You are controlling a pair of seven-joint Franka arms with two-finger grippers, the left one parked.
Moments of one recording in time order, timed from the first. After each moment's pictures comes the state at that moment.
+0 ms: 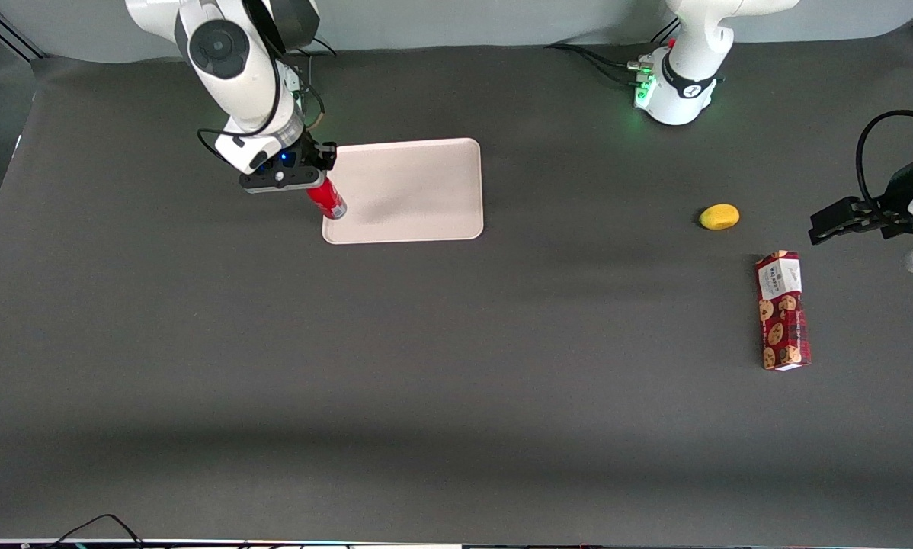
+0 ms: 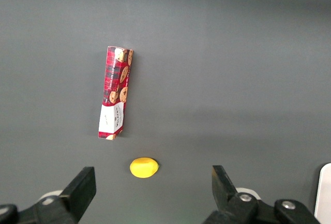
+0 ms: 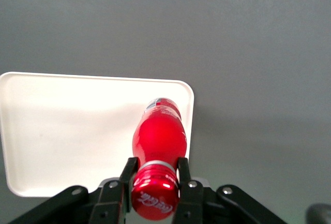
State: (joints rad) arm 0.01 -0.28 0.53 -2.39 0.19 2.01 0.38
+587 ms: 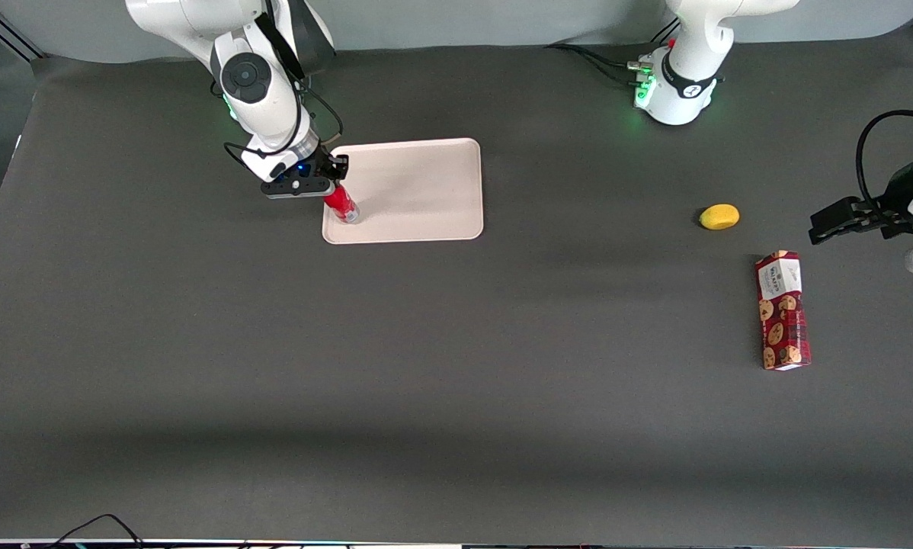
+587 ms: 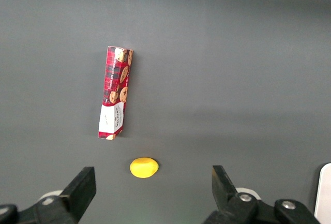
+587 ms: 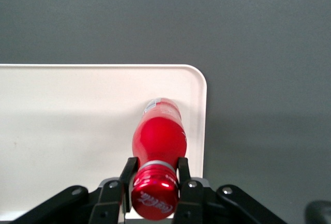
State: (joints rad) arm 0.01 -0.28 0.61 -2.58 0.28 2.23 0.40
